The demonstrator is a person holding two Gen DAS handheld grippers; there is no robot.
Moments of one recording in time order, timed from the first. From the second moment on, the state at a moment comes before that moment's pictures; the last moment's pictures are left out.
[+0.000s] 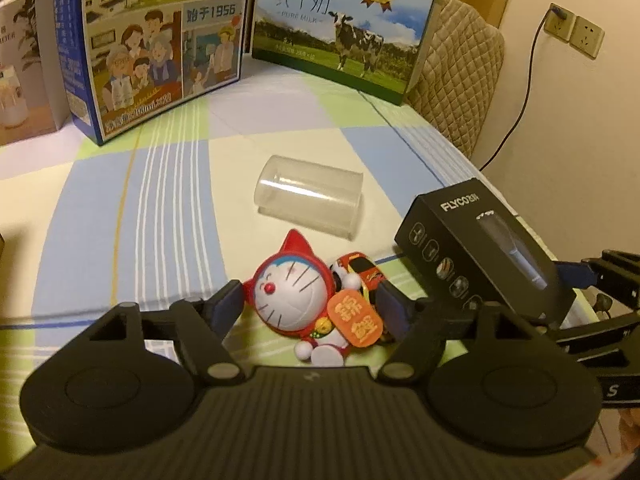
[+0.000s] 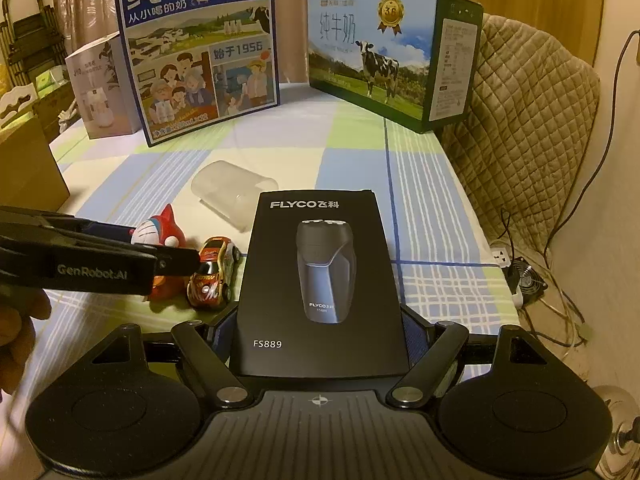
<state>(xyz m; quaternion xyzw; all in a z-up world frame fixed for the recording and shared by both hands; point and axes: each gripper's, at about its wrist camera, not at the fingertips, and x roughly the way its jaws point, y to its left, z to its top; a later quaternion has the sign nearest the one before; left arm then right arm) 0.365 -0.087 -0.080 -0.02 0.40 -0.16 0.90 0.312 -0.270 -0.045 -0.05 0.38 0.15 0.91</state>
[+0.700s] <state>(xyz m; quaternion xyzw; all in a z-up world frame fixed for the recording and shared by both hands) 0.321 -0.074 -0.072 0.01 0.45 -0.18 0.88 0.293 -0.263 -0.036 -0.04 0.39 0.16 0.91</state>
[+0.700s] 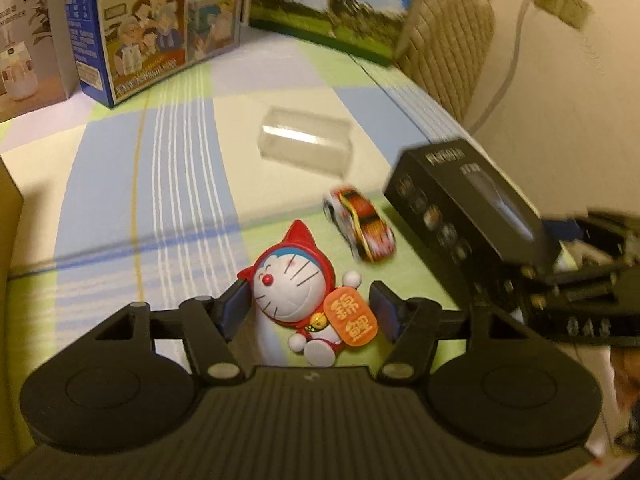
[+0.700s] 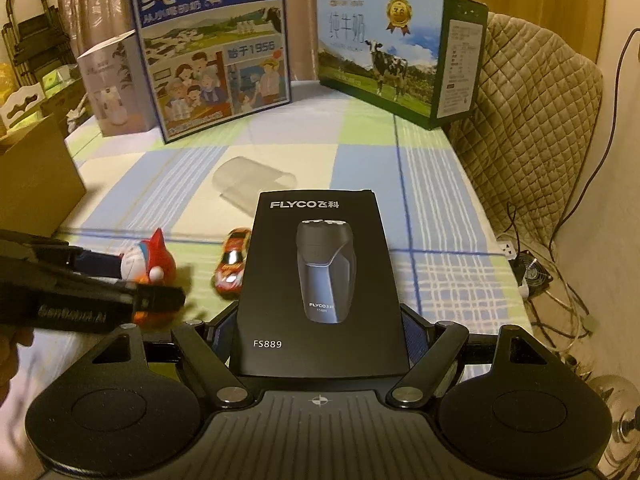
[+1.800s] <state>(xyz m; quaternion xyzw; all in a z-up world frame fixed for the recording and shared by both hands) 0.280 -0.059 -0.074 -0.07 0.46 -0.14 0.88 0.273 -0.255 -0.031 -0.04 0.40 0.16 0.90</state>
